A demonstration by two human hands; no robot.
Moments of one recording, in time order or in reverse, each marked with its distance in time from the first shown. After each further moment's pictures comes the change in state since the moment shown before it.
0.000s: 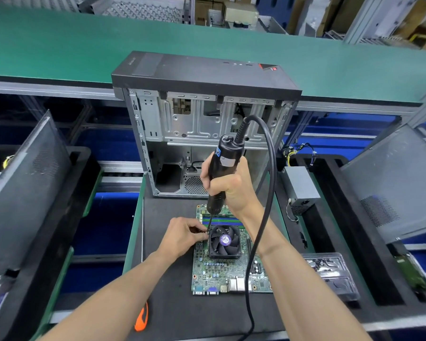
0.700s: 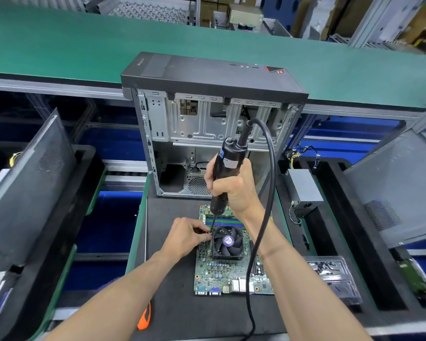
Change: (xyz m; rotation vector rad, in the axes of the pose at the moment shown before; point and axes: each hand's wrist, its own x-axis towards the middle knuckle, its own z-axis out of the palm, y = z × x) left_hand 0.001 -0.001 0.001 0.023 0.019 -0.046; right_hand -0.001 -0.002 0.007 -0.011 0.017 -0.001
